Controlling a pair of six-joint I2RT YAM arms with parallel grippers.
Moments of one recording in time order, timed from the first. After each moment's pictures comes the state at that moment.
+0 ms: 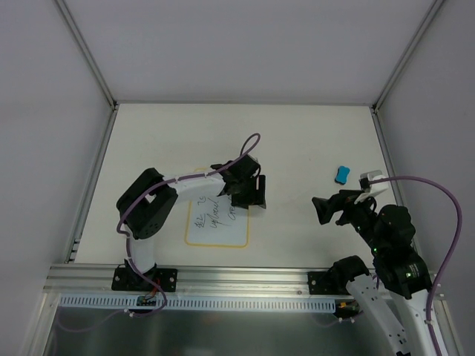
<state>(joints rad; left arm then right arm) -0.82 1.88 1.21 -0.37 0.13 -0.77 0.35 0.29 0.74 -0.66 -0.09 0.17</state>
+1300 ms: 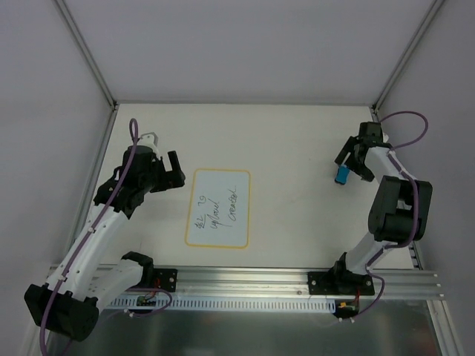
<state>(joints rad) -0.29 0.92 0.91 -0.67 -0.06 -0.42 -0.14 1.66 1.16 -0.53 0.21 0.42</state>
